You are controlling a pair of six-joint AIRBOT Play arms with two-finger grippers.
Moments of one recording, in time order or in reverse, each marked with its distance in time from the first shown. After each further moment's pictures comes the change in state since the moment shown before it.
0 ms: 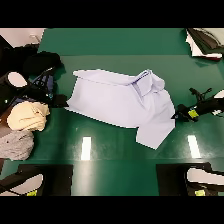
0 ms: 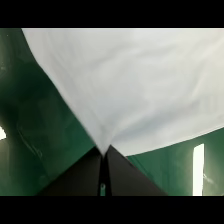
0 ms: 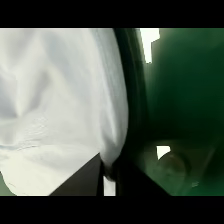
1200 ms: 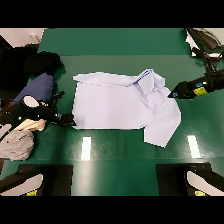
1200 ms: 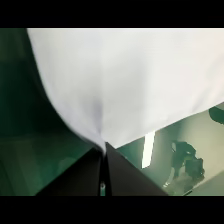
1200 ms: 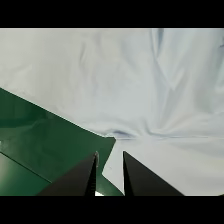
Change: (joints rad) left arm 0.007 0.000 -0.326 -0.179 0.108 0.091; right arm 0.270 0.282 0.356 0.039 0.229 0.086
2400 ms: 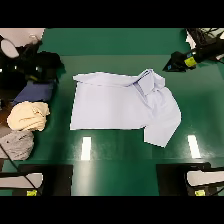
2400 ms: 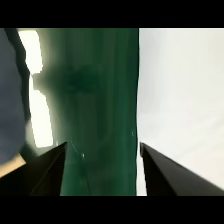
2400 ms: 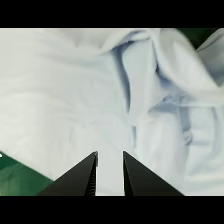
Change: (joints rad) left arm 0.055 -0.235 0.748 0.384 -0.232 -0.224; right arm 0.034 -0.410 0.496 0.018 0.005 0.068
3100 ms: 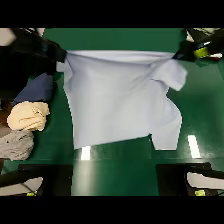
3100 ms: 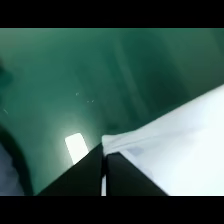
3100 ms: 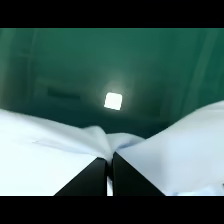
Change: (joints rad) left arm -0.260 0.031 0.233 0.172 0.184 0.032; right arm 0.080 0.067 -0.001 -0.159 -0.183 0.123
